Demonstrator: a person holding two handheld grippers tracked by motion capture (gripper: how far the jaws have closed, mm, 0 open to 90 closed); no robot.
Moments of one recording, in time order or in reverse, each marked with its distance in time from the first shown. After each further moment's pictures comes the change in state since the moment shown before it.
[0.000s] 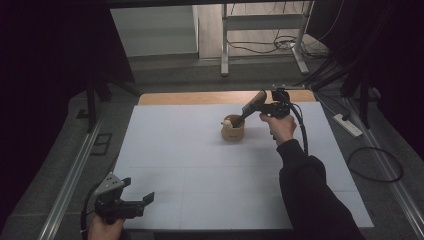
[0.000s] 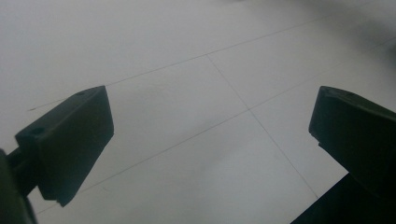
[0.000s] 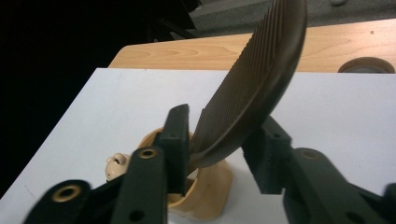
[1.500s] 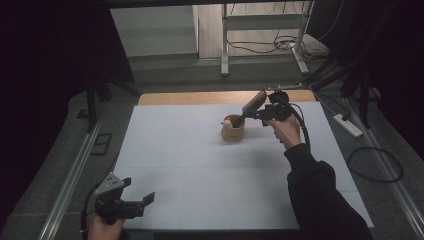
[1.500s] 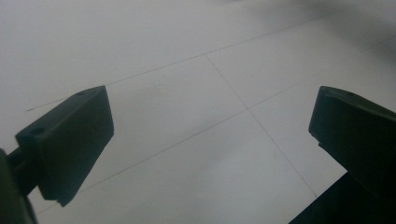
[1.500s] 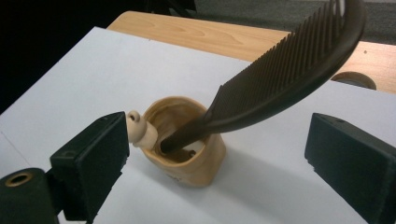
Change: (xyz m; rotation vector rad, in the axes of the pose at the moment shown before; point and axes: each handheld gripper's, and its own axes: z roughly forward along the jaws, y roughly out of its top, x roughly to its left) left arm 0.000 0.000 0.000 0.001 -0.005 0.003; right arm 0.024 -0.003 -0.021 0.071 -0.038 -0.221
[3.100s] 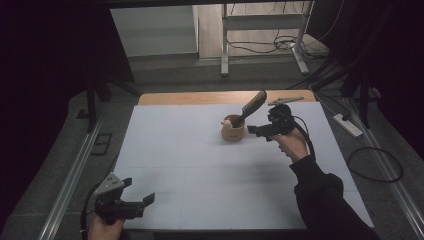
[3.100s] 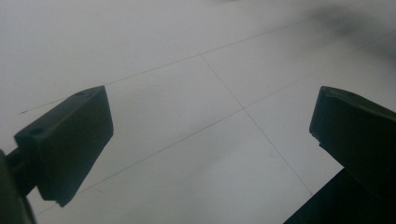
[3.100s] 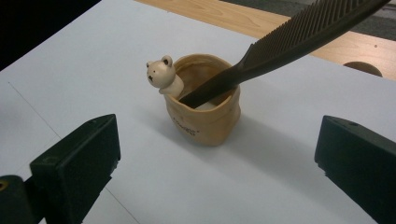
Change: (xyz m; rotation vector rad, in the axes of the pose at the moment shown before) left arm 0.000 0.000 0.000 -0.002 -0.023 0.007; right arm 0.022 -0.032 -0.025 0.021 0.001 -0.134
